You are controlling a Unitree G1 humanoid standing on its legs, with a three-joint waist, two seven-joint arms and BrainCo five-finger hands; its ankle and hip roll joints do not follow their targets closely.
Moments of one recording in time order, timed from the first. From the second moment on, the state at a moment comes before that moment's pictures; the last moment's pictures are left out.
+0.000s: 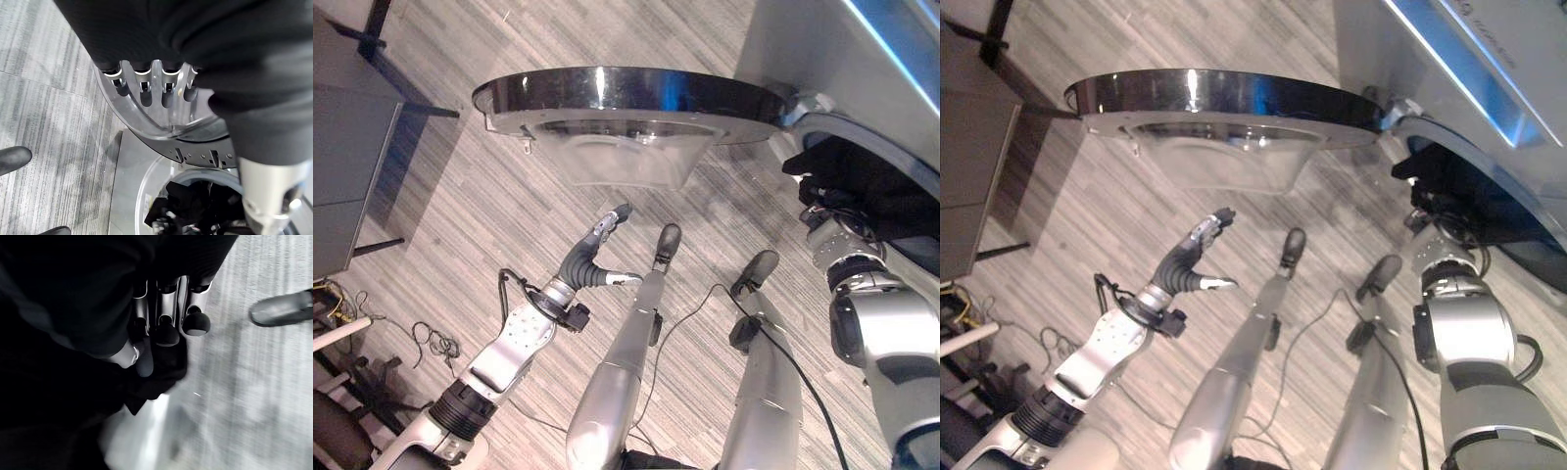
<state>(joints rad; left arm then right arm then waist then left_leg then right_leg) -0.28 0.58 -0.48 -0.10 -0.29 -0.17 0.06 -1.12 -0.58 0.05 1.36 0.82 -0.11 -0.34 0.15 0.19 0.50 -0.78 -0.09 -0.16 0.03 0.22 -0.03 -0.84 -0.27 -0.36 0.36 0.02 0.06</state>
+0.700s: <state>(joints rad) -0.26 0.62 -0.44 -0.11 -0.34 -0.17 0.06 -1.24 -0.76 0.28 1.34 0.64 -0.17 -0.40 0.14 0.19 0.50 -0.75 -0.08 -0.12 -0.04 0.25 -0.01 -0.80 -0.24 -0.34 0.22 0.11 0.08</state>
